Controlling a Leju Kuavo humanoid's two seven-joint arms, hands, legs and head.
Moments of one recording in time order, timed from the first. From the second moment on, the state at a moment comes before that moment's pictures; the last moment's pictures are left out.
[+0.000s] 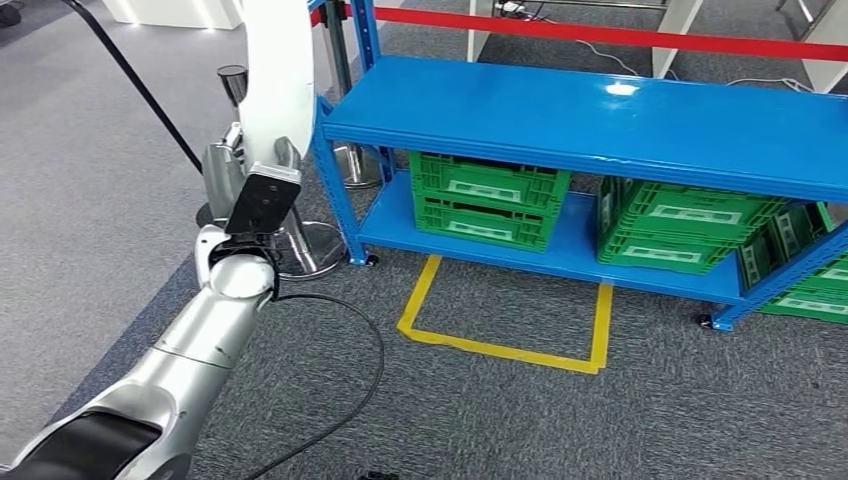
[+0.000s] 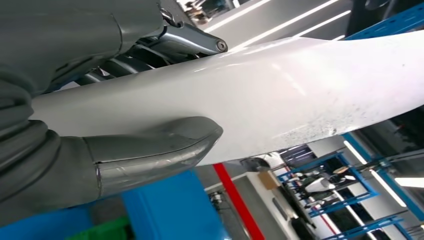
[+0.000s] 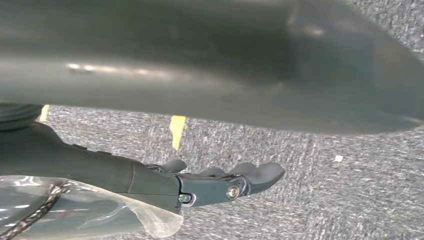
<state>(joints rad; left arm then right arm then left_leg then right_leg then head) -0.54 -0.04 -0.25 -1.29 -0.31 0.57 -0.43 -0.08 0.16 -1.02 -0.21 0.94 -0.21 -0.22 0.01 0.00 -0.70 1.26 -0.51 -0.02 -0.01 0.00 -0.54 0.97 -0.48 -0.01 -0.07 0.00</state>
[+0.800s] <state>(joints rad) -0.55 -0.05 -0.29 -1.29 -0.37 0.57 -0.45 -0.08 0.15 -1.02 -0.21 0.95 -0.18 -0.25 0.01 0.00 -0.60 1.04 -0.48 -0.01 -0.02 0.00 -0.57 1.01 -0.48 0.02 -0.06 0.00</state>
